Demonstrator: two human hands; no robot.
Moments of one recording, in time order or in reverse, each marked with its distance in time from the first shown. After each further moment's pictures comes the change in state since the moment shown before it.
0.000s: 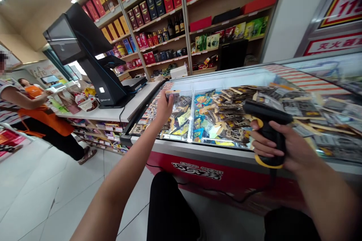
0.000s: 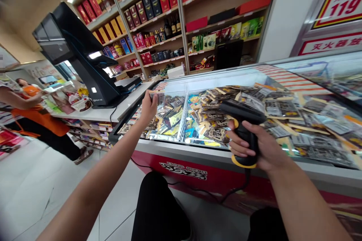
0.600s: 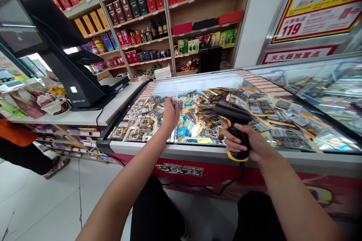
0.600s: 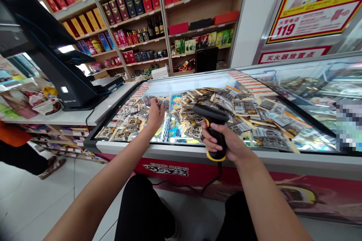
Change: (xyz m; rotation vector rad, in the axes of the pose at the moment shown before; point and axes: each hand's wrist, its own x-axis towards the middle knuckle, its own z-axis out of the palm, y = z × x) left_hand -0.040 0.025 0.100 -0.215 -0.064 -0.045; right_hand -0.002 0.003 0.004 -0.019 -0.125 -0.005
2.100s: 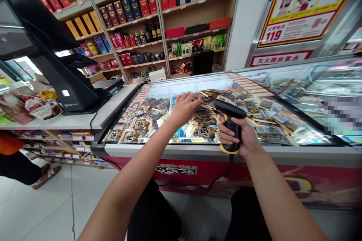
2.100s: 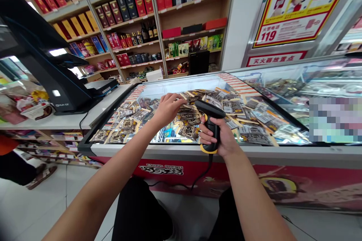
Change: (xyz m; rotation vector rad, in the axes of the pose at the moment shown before) left_hand 0.015 0.086 0.018 0.532 -0.385 0.648; right_hand 0.000 -0.005 -0.002 0.213 0.072 -0.116
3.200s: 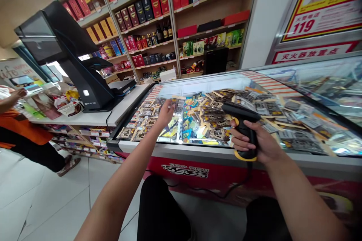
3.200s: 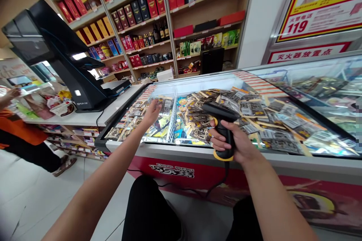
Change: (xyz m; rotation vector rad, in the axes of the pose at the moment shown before) left_hand -0.075 -0.100 0.003 -0.395 0.096 -0.715; right_hand 0.001 0.002 -0.003 -0.156 -0.007 0.090
